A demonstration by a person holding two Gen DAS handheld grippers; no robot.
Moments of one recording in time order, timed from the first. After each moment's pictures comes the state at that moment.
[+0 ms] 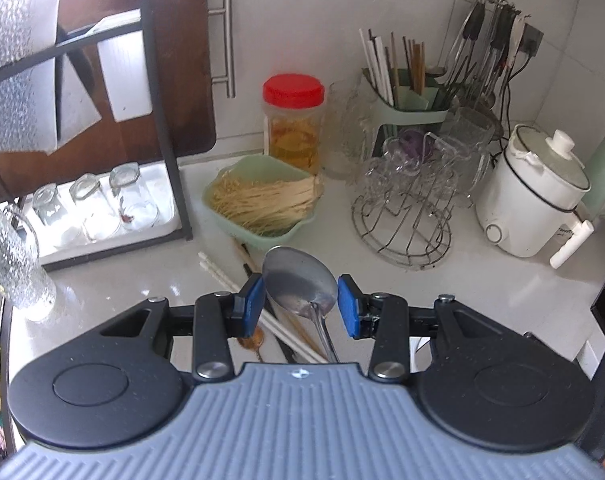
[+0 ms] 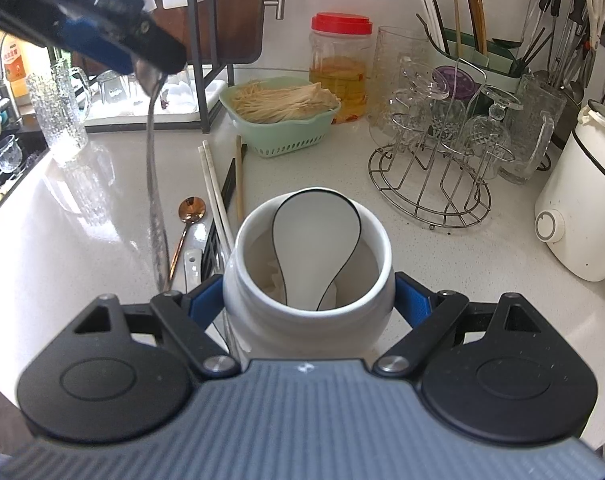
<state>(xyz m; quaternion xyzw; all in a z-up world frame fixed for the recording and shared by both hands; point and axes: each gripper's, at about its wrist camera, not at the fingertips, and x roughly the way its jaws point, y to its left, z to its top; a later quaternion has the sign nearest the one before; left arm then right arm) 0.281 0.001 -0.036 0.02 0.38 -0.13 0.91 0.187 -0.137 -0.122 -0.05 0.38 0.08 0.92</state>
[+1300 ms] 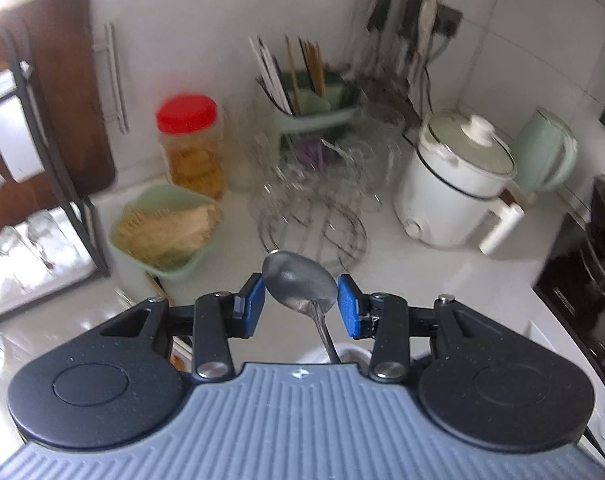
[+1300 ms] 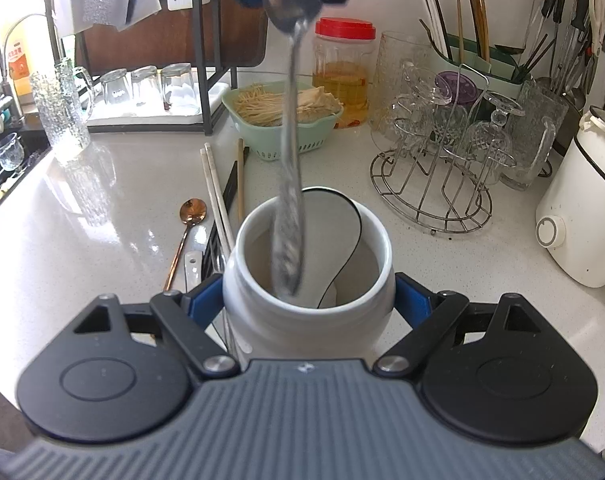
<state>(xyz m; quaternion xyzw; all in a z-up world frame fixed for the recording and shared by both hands) 0.286 -0.062 -0.010 0.04 0.40 -0.24 0.88 0.184 -0.135 -0.123 -0.06 0.37 0.09 0.92</state>
